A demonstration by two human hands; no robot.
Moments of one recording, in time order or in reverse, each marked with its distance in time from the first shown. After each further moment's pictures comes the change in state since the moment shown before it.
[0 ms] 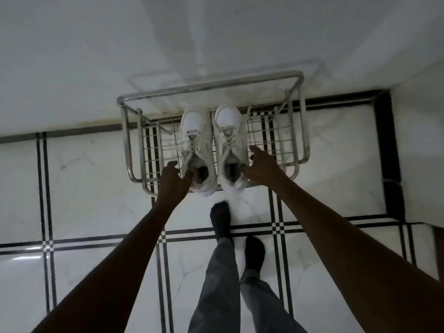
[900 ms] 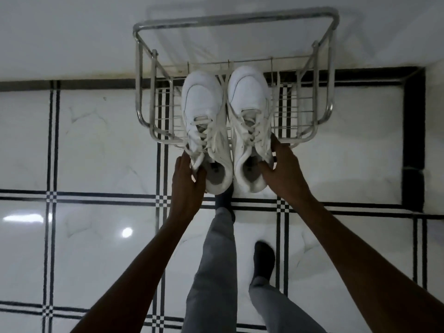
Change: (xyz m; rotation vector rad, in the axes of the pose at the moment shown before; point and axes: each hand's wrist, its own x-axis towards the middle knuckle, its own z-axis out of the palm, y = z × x) left_hand -0.123 -0.081 0.052 -0.176 0.251 0.370; right_hand -0.105 0.062 0.064 0.167 0.185 -0.306
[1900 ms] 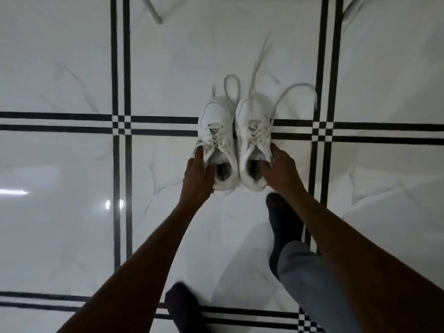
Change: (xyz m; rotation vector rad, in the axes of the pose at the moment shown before) left_hand -0.186 -0.364 0.203 0.075 -0.294 -0.380; right_hand -0.108 0.382 0.261 -0.175 -0.086 0.281
